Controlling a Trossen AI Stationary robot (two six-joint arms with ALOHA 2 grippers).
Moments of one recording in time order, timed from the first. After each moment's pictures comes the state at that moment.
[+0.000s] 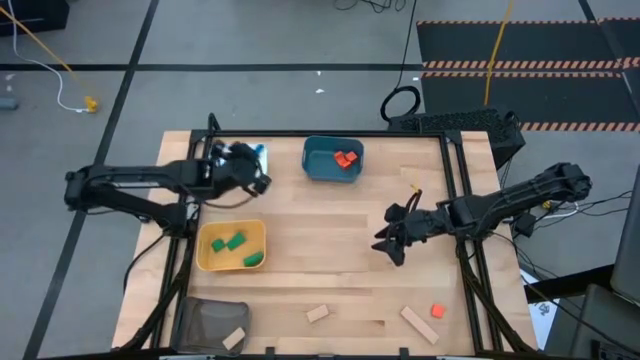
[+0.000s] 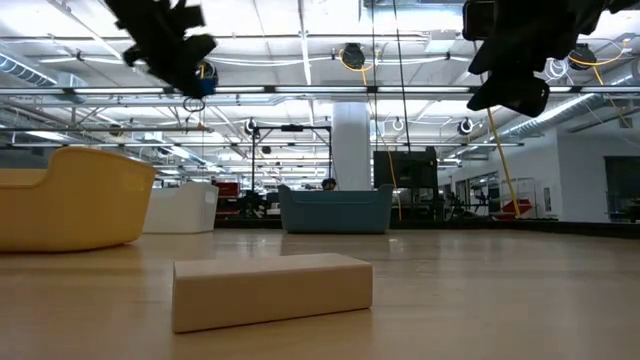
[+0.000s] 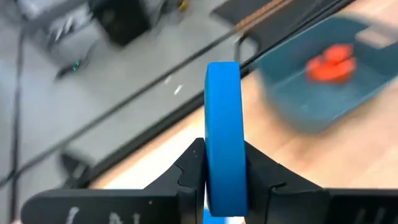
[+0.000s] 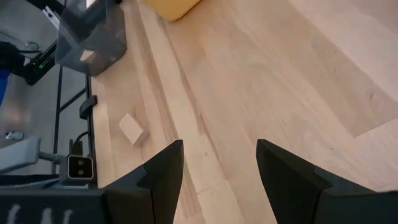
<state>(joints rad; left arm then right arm) 0.12 1.09 0.95 -0.74 -0.78 -0.44 0.26 1.06 0.66 -0.29 0.08 0.82</state>
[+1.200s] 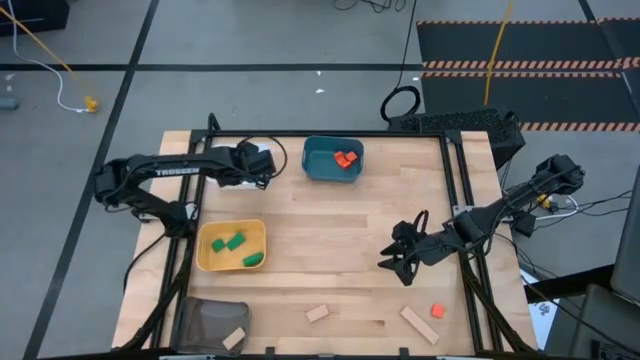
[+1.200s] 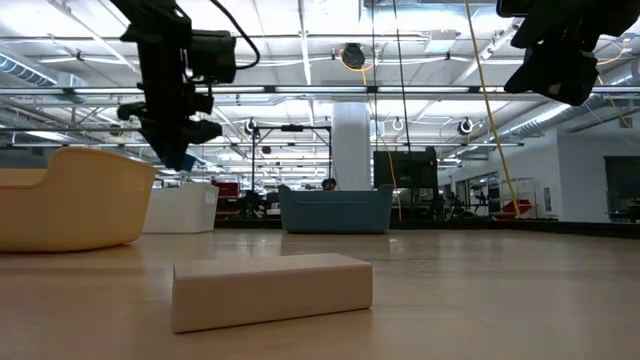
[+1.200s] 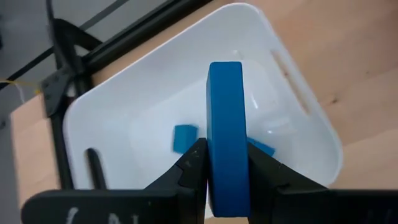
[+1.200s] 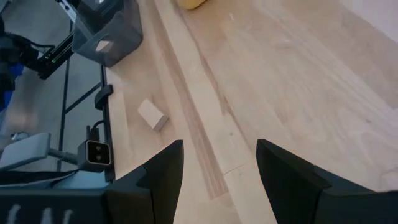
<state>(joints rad) 0.37 1.40 0.95 -0.94 -0.57 -0.70 0.50 1.07 0.66 -0.29 0.26 0.98</state>
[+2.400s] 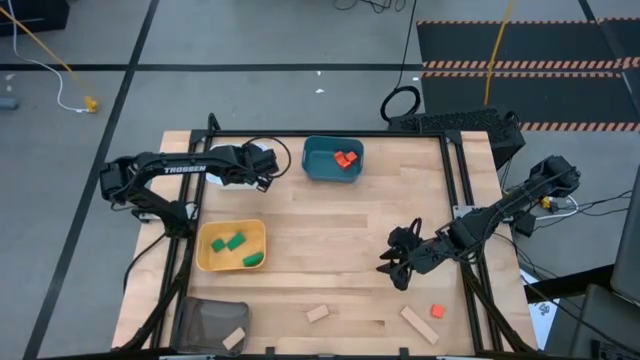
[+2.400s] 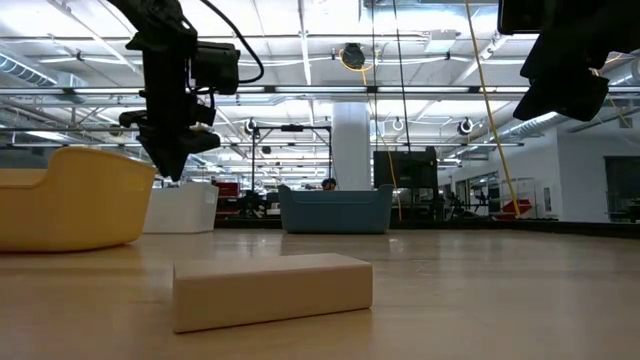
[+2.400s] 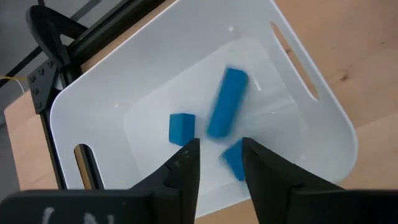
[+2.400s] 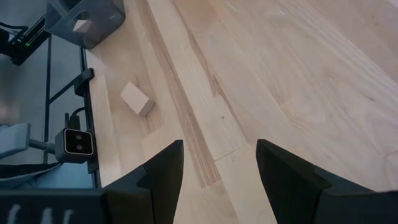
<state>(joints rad) 0.39 1.45 0.95 -0.94 -0.51 -0.64 0.53 1.16 0.66 -0.28 0.26 1.01</state>
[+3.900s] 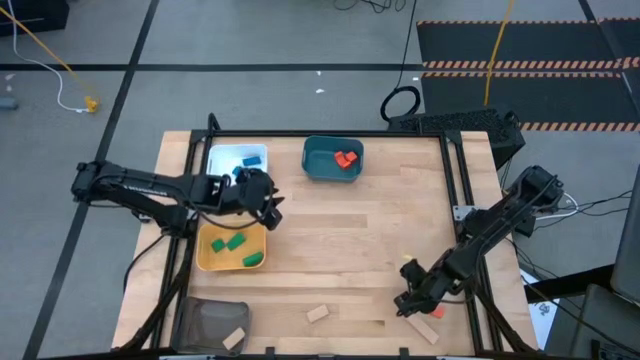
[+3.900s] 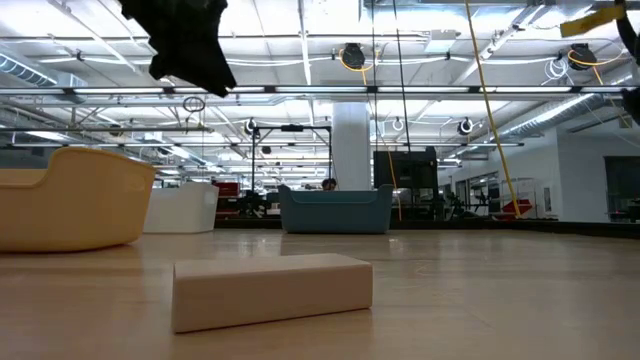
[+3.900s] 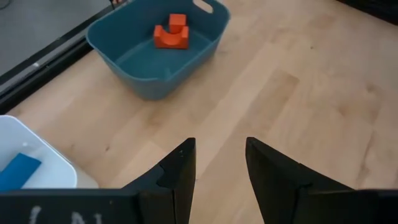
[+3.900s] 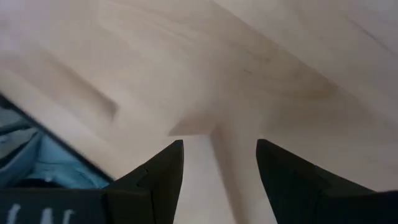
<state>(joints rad) -0.09 1.19 0.95 -0.58 -0.45 -0.55 0.78 1.44 0.66 -0.33 -0.11 1.85</state>
